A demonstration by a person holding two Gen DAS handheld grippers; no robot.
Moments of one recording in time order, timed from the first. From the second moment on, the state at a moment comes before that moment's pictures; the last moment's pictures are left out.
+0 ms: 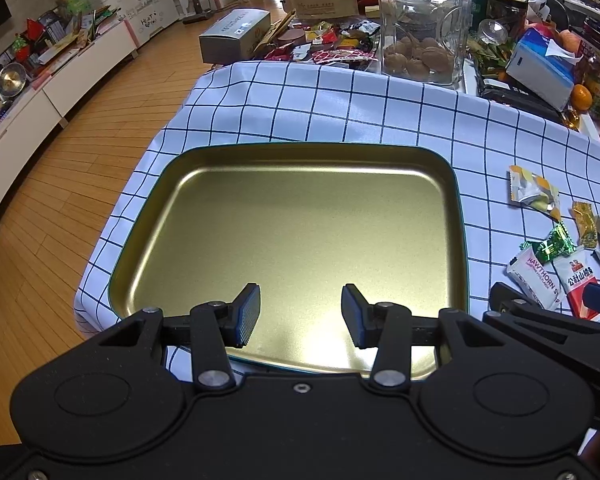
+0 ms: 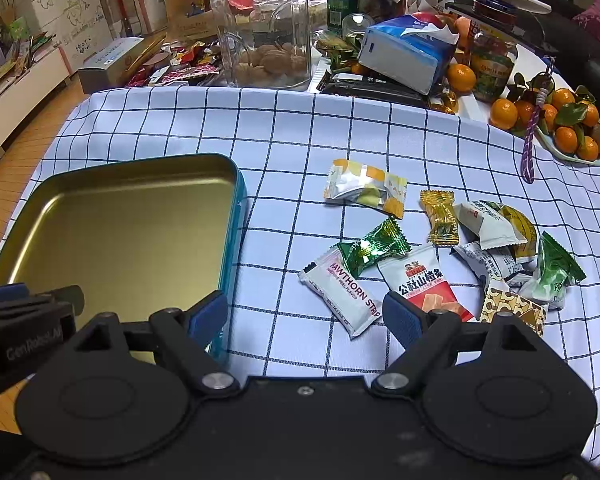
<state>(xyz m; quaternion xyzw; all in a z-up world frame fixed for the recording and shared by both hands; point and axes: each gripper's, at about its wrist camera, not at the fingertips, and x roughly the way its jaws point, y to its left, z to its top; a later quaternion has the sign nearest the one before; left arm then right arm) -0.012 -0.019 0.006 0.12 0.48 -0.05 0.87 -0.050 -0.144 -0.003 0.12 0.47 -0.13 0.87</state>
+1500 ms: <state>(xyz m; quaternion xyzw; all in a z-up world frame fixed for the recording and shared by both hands) -0.069 -0.196 0.101 0.06 0.54 -0.10 0.84 -0.191 -0.309 0.013 0.17 0.43 -0.27 0.84</state>
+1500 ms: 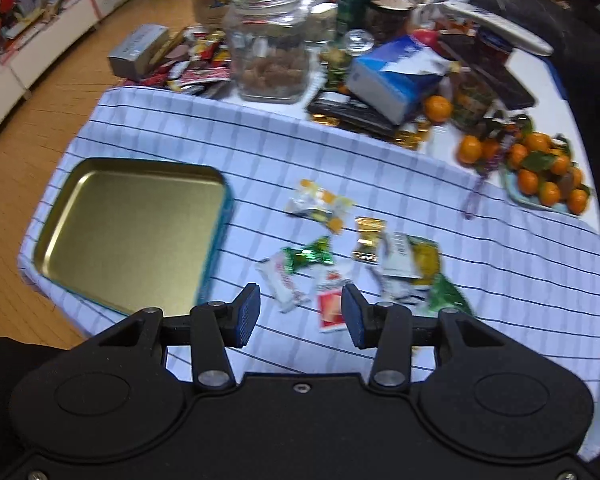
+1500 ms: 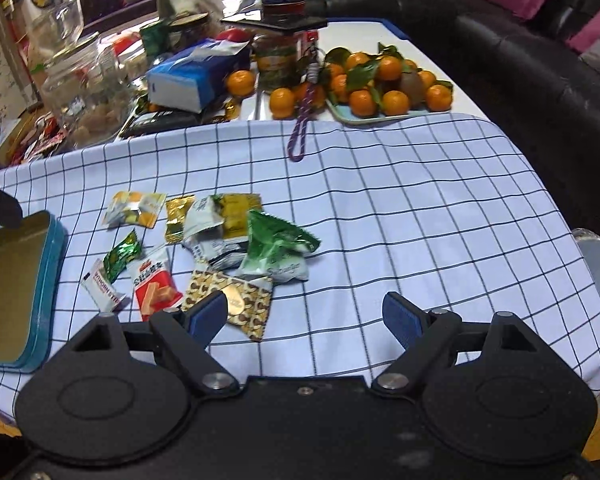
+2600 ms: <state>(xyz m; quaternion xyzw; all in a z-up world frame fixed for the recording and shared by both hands) -0.005 -0.157 0.002 0.07 0.57 -0.22 0.79 -0.140 -0.356 0.003 0.23 0.44 -0.29 0.82</state>
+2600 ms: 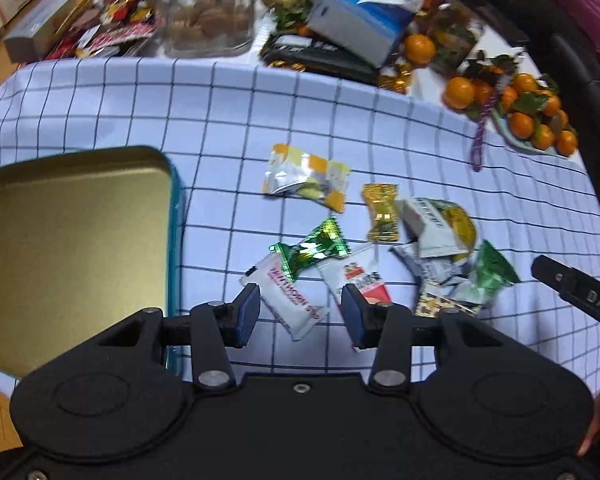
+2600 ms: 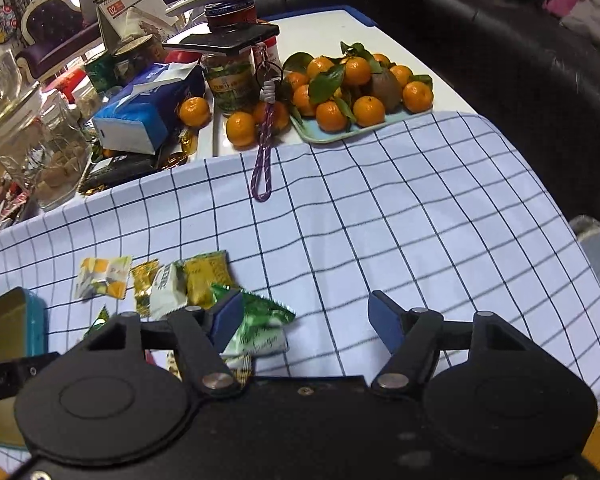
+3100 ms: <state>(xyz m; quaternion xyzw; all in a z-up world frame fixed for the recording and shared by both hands) 0.009 -0.154 -0.014 0.10 0.58 -0.18 0.79 -0.122 -0.357 -0.023 0.28 0.47 -0.26 0.79</state>
